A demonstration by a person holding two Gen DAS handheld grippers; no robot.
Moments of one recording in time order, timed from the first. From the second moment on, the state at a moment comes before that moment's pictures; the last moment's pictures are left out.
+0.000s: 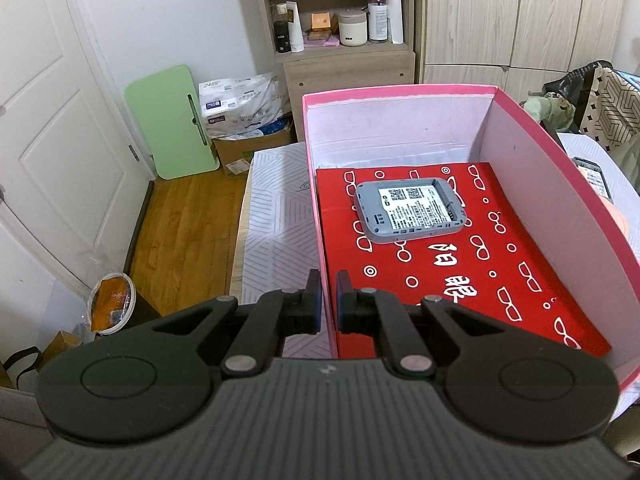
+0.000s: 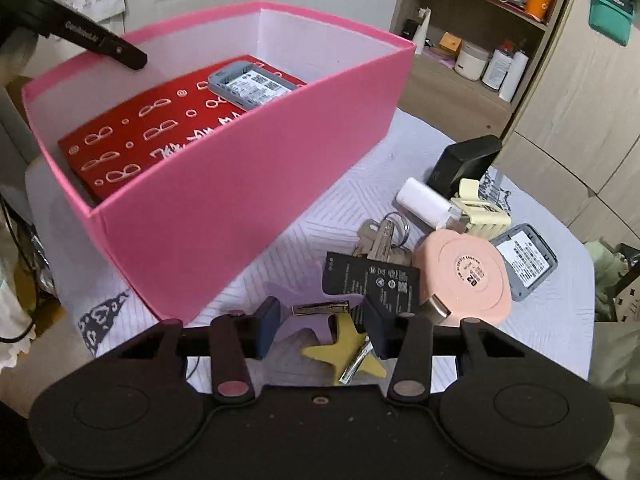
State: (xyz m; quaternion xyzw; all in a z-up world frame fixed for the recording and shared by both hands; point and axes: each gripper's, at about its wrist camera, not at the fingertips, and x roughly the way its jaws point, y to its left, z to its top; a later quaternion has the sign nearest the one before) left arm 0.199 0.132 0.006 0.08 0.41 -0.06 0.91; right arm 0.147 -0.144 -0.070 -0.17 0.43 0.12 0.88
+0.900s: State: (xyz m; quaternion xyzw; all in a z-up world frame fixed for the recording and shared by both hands) left arm 0.199 0.143 0.007 0.03 0.42 -0.07 0.91; right arm 0.271 -0.039 -0.011 -0.33 0.40 0.16 0.84
